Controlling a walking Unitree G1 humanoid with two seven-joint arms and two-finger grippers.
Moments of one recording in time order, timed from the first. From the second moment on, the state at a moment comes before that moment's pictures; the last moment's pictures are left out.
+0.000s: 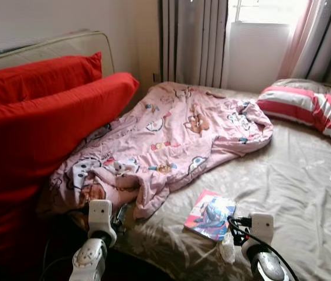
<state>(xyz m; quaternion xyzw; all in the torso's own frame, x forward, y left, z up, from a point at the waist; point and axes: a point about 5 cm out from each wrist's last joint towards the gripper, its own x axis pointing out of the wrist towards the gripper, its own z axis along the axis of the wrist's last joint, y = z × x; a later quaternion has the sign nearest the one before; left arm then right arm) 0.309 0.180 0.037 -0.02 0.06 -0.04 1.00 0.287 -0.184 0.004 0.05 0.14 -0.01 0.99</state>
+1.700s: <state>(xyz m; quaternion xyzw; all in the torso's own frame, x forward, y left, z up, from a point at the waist) 0.309 0.176 0.035 -0.02 0.07 -0.06 1.00 0.274 -0.188 -0.012 0.06 0.20 -0.02 0.98</state>
